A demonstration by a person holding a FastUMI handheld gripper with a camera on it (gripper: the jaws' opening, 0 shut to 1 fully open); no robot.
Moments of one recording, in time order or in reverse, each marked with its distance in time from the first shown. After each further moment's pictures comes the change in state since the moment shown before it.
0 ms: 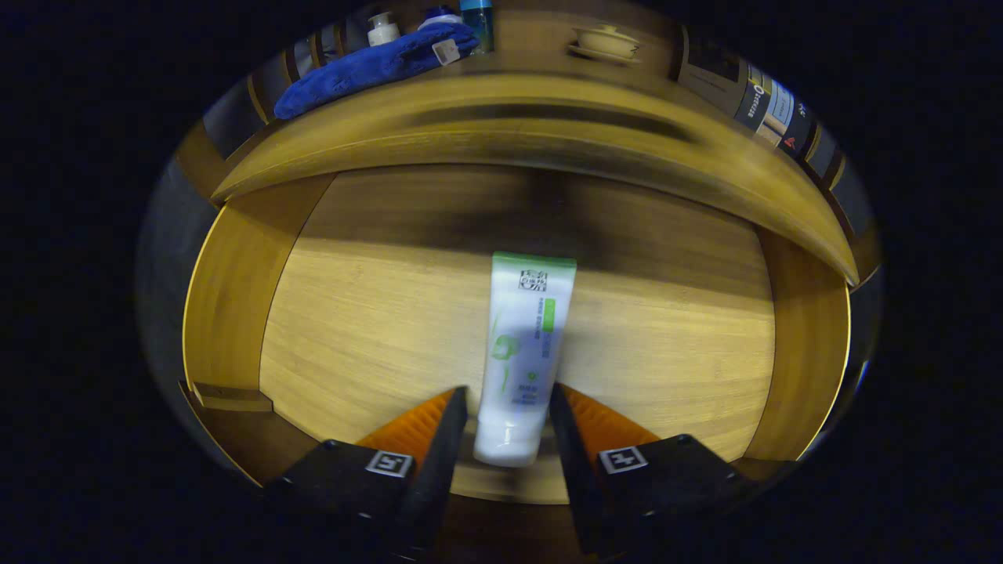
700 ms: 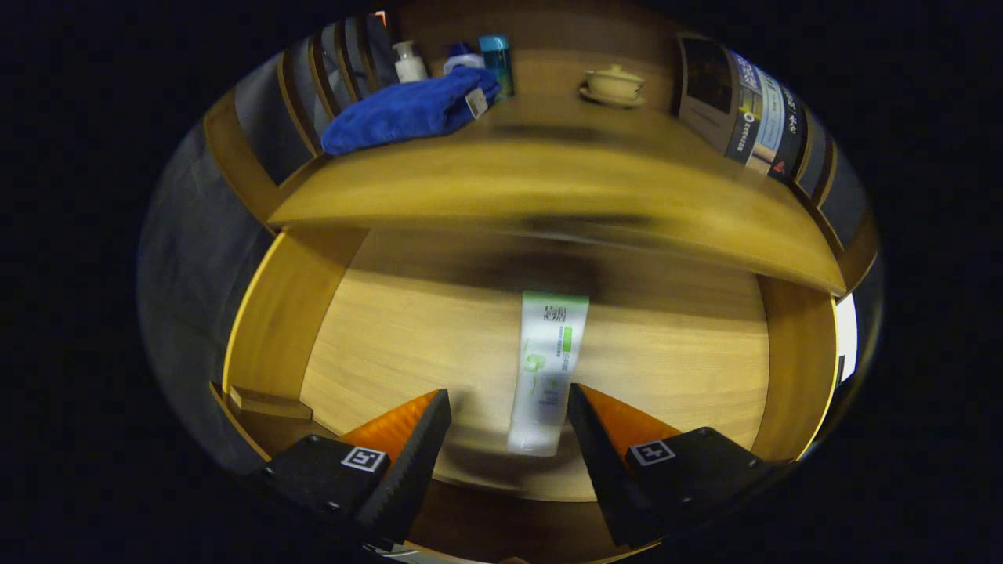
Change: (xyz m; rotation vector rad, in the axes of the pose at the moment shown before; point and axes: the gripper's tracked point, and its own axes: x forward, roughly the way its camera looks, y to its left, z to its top) arm -0.018 0.020 0.013 -0.024 -0.105 0.061
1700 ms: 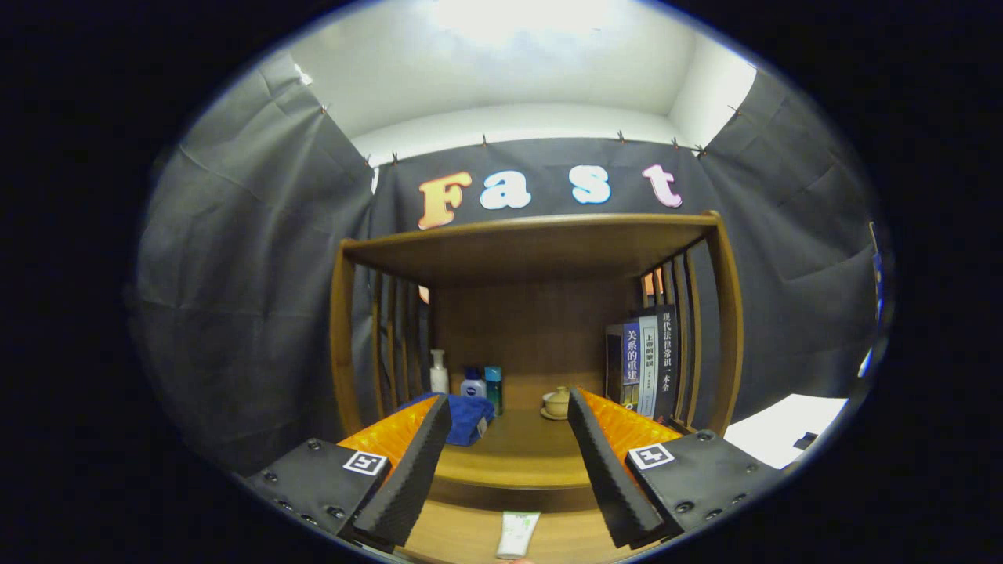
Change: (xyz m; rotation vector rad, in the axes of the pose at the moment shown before) arm -0.248 0.000 0.121 -0.043 -1.178 -0.075
